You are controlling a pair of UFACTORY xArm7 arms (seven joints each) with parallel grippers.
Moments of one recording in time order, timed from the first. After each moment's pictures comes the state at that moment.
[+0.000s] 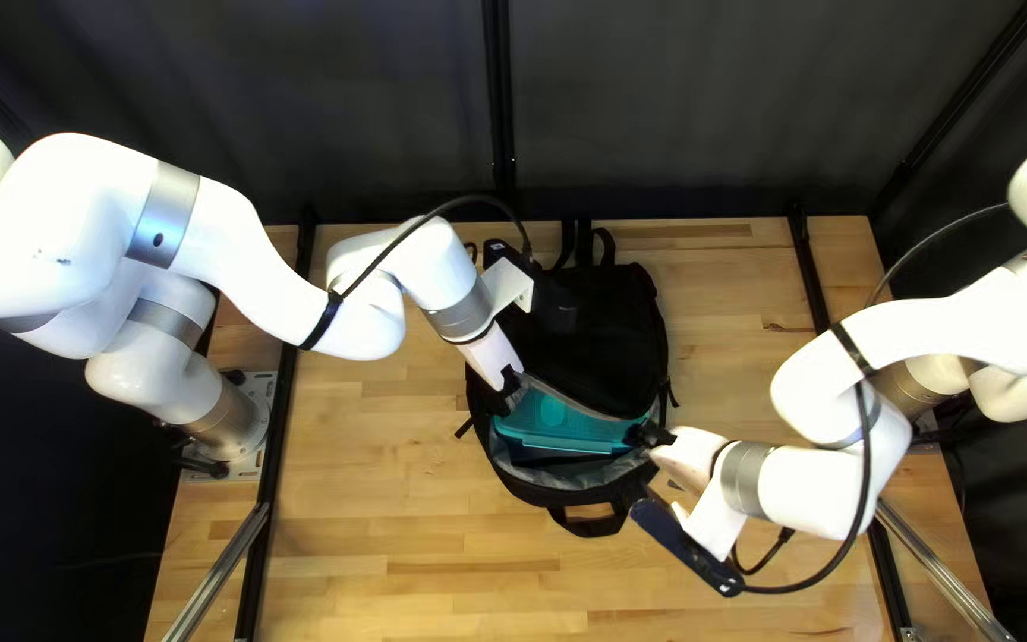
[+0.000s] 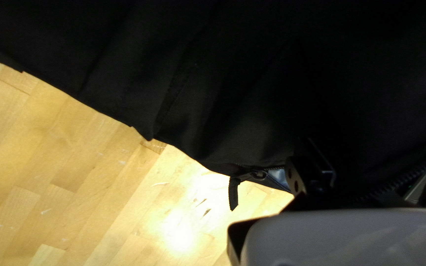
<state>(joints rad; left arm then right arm) -0.28 -0.19 0.30 0.68 -0.26 0.58 -0.43 0.07 -0.05 0.42 0.80 -0.83 0.77 0.08</state>
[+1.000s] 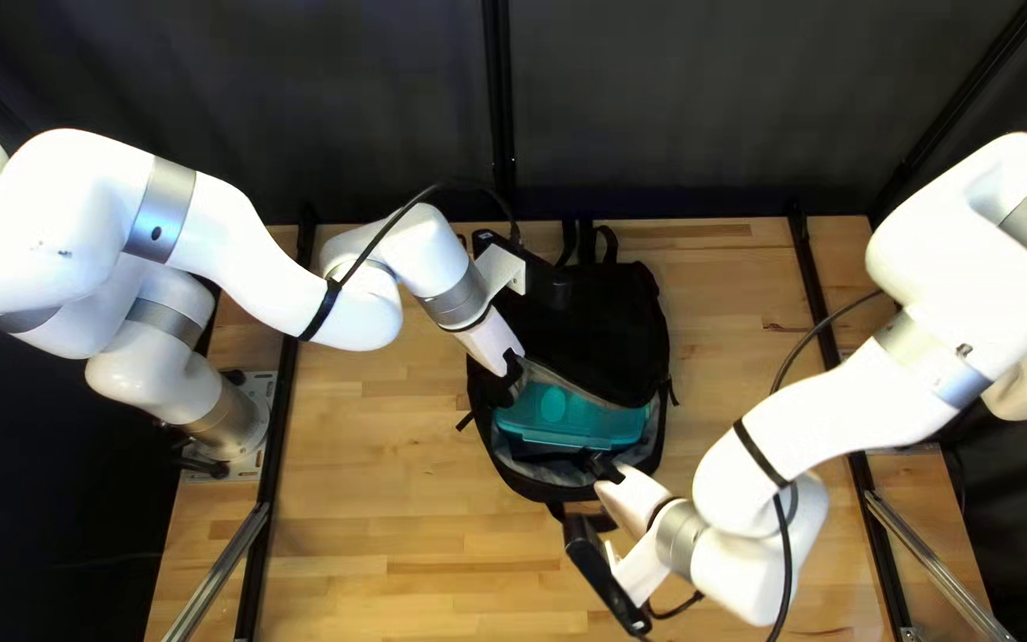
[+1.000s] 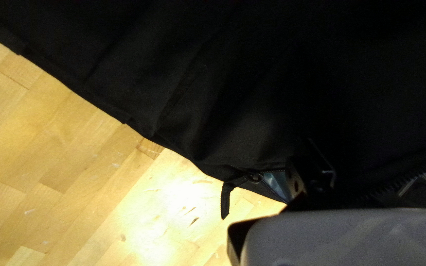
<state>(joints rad) -0.26 -0.20 0.31 0.67 -0.28 0.56 -0.48 0.24 0.33 0.41 1.13 -1.14 1.11 0.59</state>
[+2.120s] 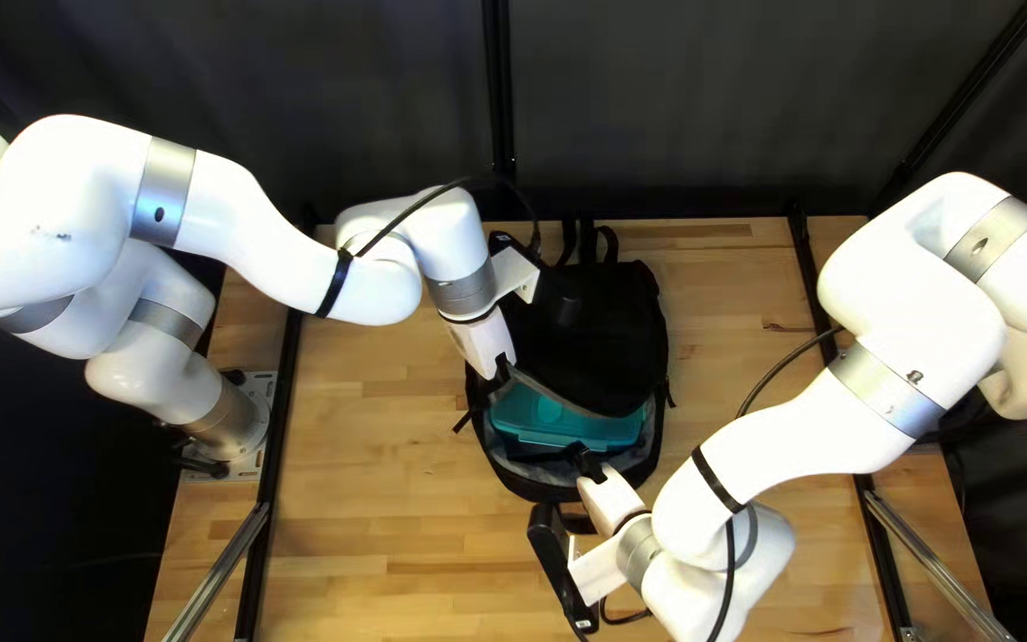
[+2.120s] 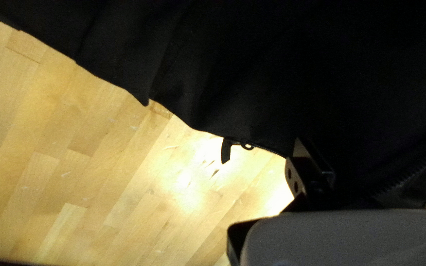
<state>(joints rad) -0.28 -0.15 0.36 0.83 -0.31 0.91 -0.29 0.25 0.44 0.38 1.28 -1.05 1.26 0.63</state>
